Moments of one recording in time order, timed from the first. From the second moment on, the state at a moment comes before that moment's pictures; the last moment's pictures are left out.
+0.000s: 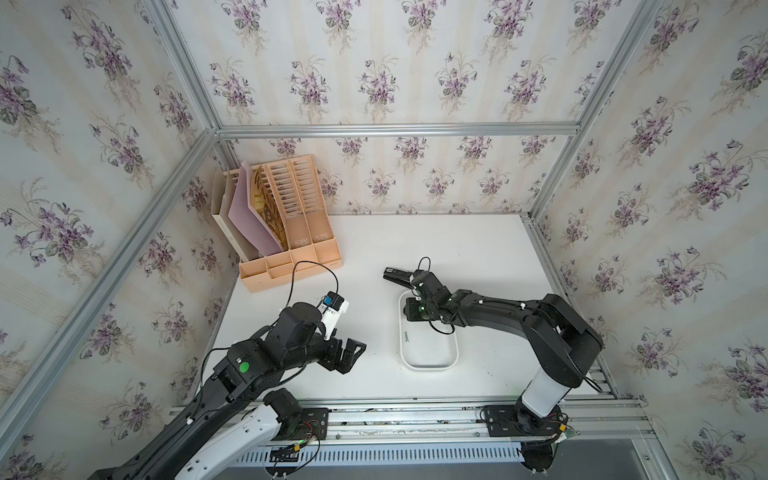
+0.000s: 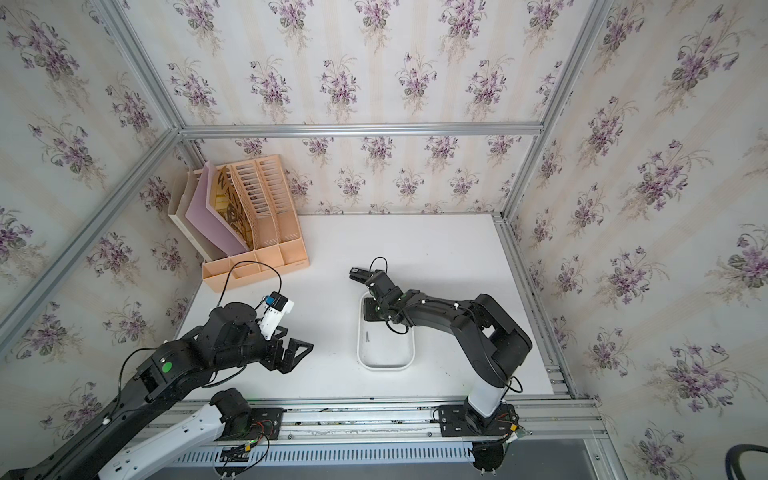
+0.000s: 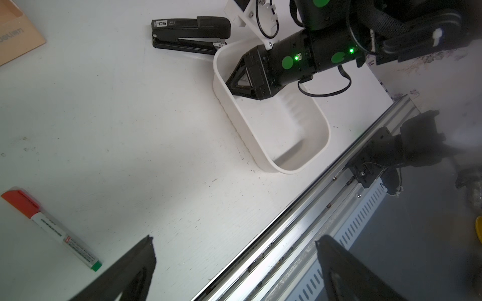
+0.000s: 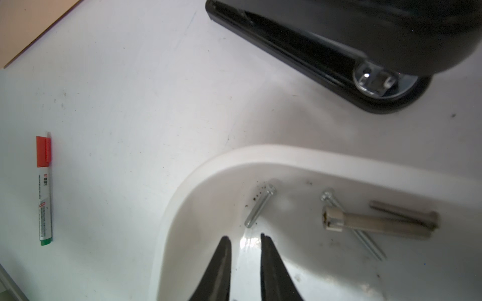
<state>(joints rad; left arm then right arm) -0.71 0.66 0.85 -0.95 0.15 -0.33 0.77 1.73 0.94 -0.19 -0.06 0.64</state>
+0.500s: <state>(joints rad) -0.71 0.66 0.85 -0.95 0.15 -0.33 0.77 1.83 1.04 -0.27 -0.02 0.65</state>
